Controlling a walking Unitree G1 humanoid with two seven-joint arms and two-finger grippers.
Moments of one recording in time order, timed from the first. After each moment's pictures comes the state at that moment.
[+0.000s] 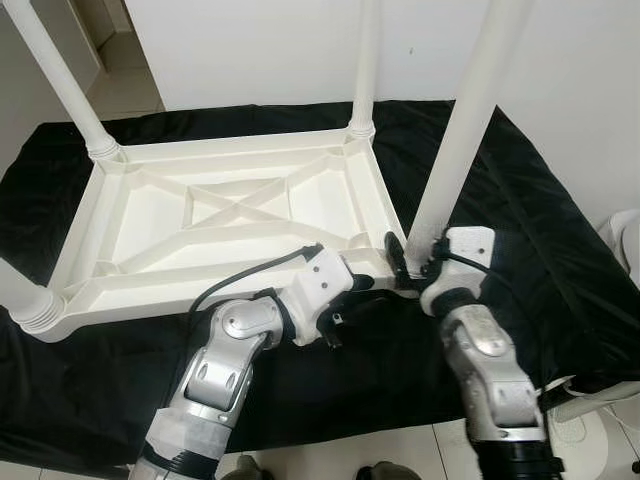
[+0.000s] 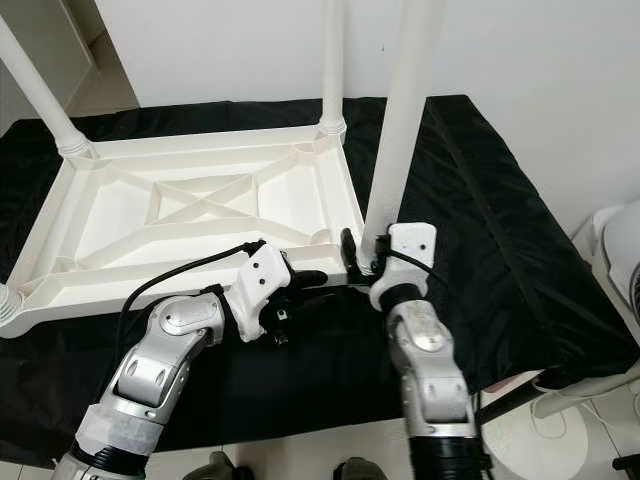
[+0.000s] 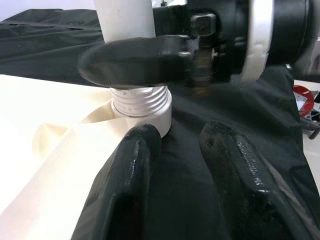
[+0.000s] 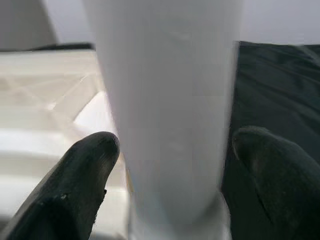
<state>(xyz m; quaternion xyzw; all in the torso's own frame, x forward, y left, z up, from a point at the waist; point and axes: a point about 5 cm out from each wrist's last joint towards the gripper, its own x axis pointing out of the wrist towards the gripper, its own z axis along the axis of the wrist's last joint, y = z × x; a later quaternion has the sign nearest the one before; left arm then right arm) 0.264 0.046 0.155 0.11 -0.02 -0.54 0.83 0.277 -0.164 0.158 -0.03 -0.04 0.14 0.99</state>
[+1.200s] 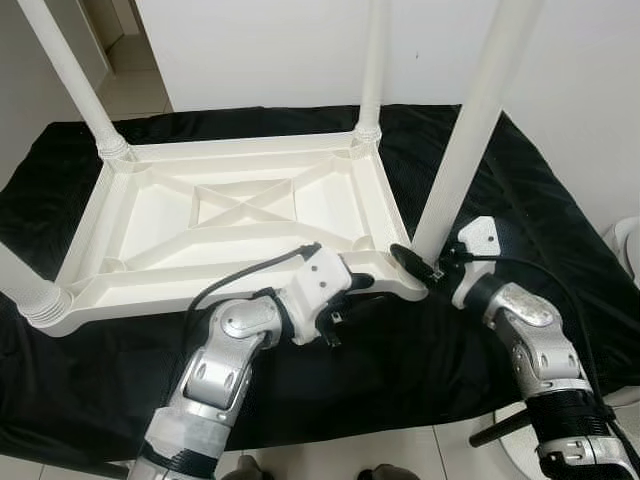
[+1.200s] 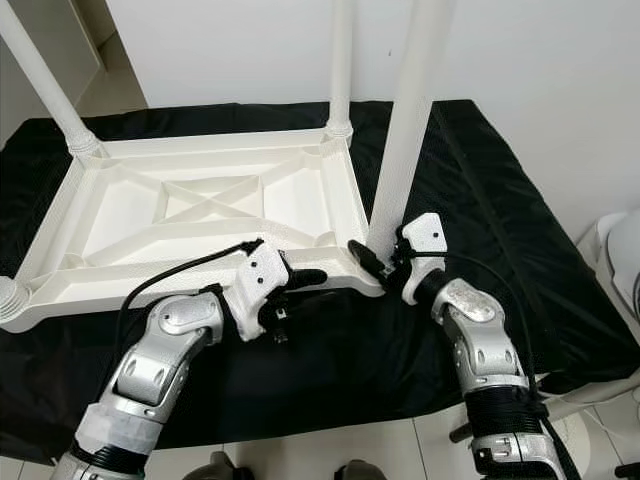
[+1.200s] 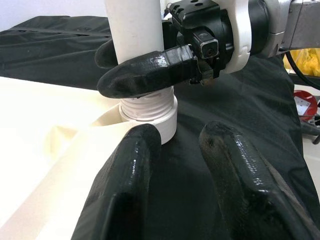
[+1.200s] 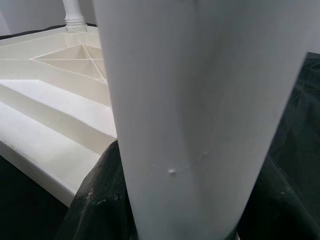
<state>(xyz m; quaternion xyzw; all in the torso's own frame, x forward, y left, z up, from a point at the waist) 0.266 0.046 0.157 0.11 -0.03 -0.54 0.83 0.305 -0.184 0.150 -0.09 -0.03 0.31 0.95</state>
